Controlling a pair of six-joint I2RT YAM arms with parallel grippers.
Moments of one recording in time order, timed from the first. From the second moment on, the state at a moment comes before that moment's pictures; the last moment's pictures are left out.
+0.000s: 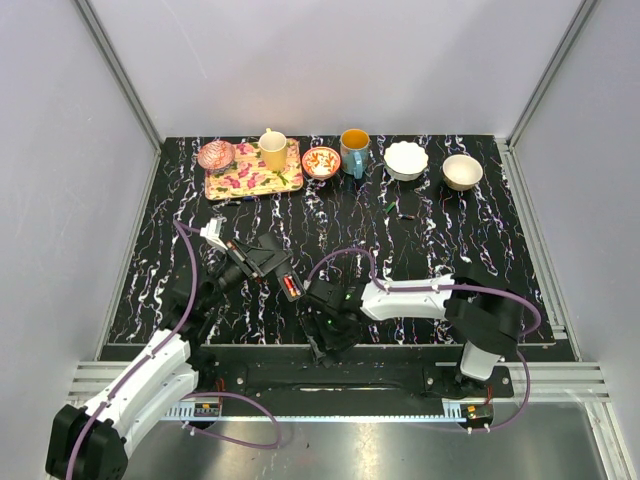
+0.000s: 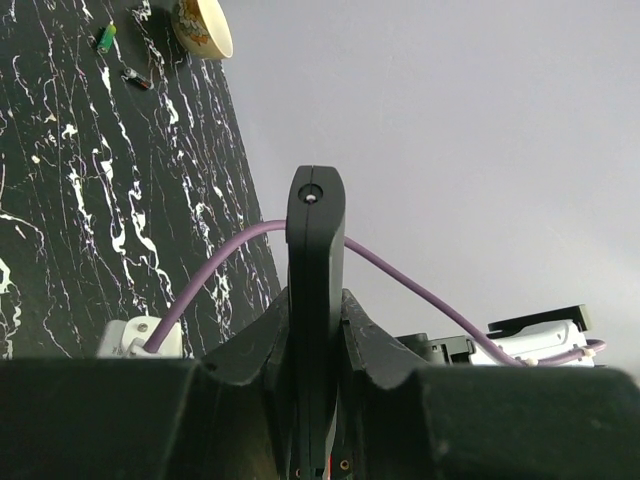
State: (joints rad) left arm -0.40 0.65 0.25 0.46 0.43 -1.30; right arm 1.18 1.72 0.98 -0.51 -0.19 0.77
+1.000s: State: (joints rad) left arm -0.39 0.64 0.25 0.46 0.41 -1.29; right arm 1.20 1.68 1.01 -0.54 -0.12 0.79
